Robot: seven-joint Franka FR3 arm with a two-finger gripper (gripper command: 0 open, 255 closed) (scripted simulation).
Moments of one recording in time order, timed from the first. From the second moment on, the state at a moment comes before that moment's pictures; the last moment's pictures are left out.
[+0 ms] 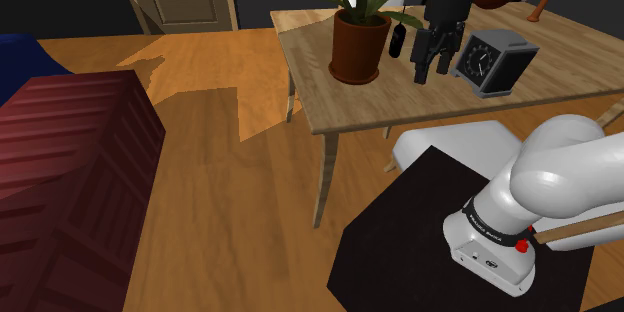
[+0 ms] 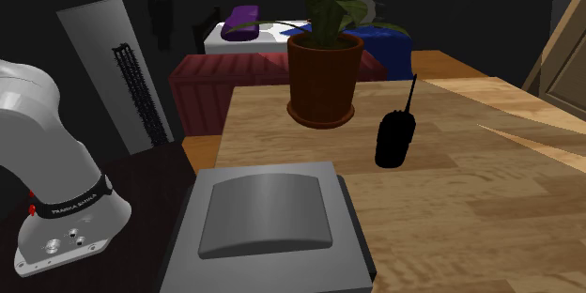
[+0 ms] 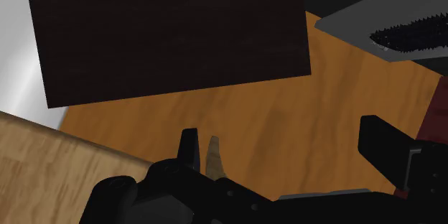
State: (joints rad) arm 0.01 -0.75 0.00 -2.39 0.12 1.43 0.07
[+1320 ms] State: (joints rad) arm -0.11 -0.34 -0.18 -2.22 -0.08 1.82 -0.12
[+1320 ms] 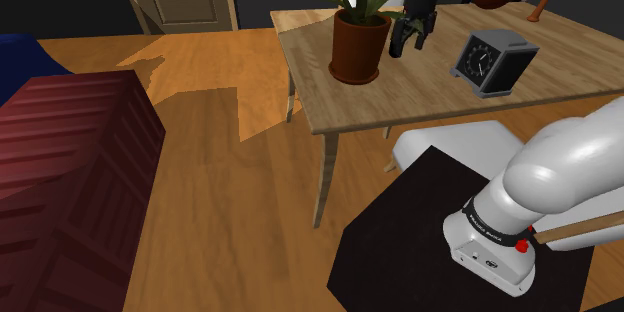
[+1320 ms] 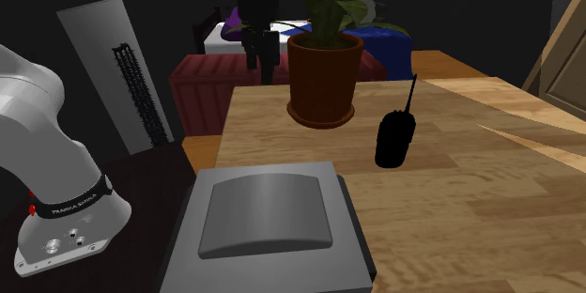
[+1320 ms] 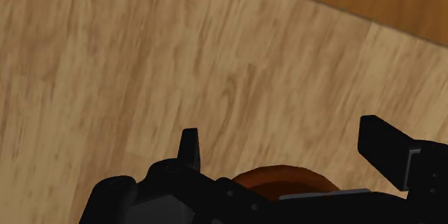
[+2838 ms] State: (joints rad) arm -0.26 0.27 -0.34 -1.64 0.02 2.03 -0.34
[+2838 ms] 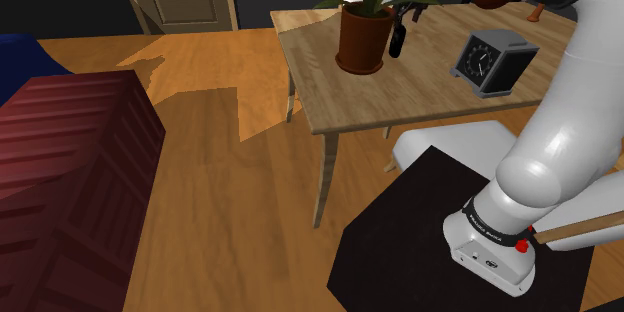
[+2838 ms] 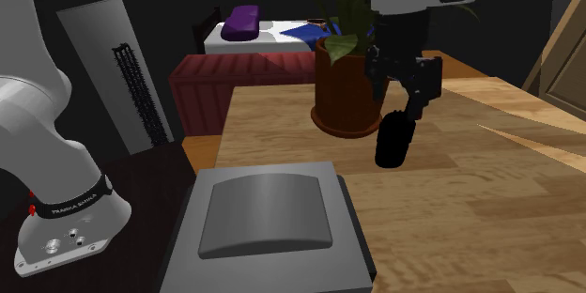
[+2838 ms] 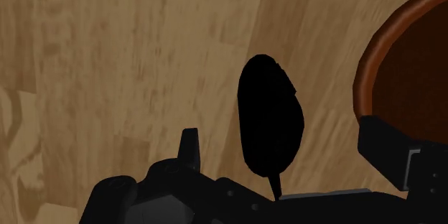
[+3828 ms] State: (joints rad) arm -0.26 0.28 -0.34 -1.70 0.03 2.11 -0.35
